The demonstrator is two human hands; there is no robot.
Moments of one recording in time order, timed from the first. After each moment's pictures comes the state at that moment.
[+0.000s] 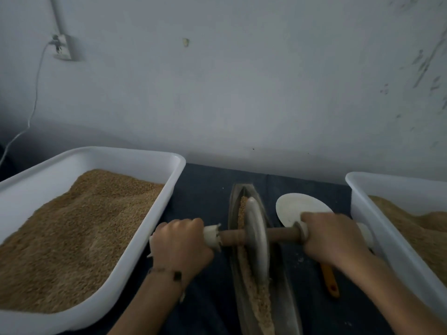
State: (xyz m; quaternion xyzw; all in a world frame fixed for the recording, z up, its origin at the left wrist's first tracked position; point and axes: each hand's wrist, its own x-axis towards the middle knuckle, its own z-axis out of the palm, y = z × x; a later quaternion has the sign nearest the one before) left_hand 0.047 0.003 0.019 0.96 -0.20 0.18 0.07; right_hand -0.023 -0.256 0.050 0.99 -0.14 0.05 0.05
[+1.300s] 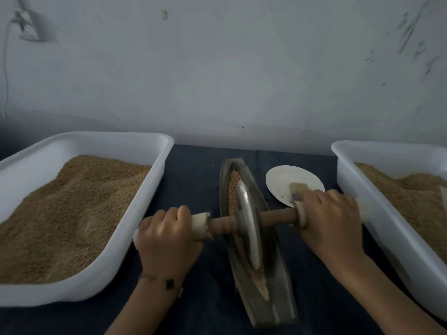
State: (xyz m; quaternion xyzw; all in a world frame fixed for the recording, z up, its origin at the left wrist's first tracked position) left_hand 0.012 0.013 0.000 0.90 -0.23 0.36 0.12; right_hand -0.069 -0.235 0.023 0.93 -0.09 0.35 0.08
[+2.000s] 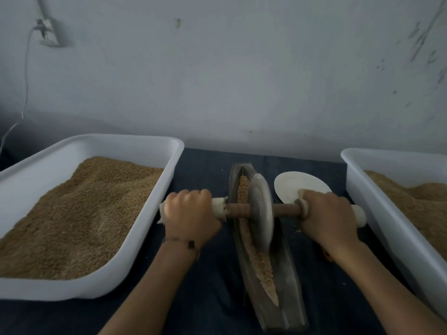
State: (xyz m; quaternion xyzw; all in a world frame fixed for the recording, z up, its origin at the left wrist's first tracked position) left_hand 0.042 -0.010 0.031 0.94 -0.21 0.25 0.06; right_hand -0.035 -0.251 0.025 0.96 -0.17 0.21 0.05
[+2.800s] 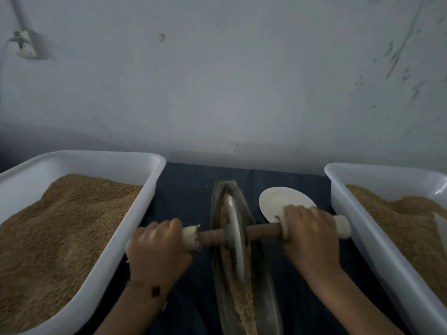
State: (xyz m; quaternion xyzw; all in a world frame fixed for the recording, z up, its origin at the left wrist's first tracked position) left_hand 0.038 0.003 0.016 0.93 -0.23 0.24 0.14; right_hand -0.040 -0.237 0.024 0.93 -0.12 0.35 0.02
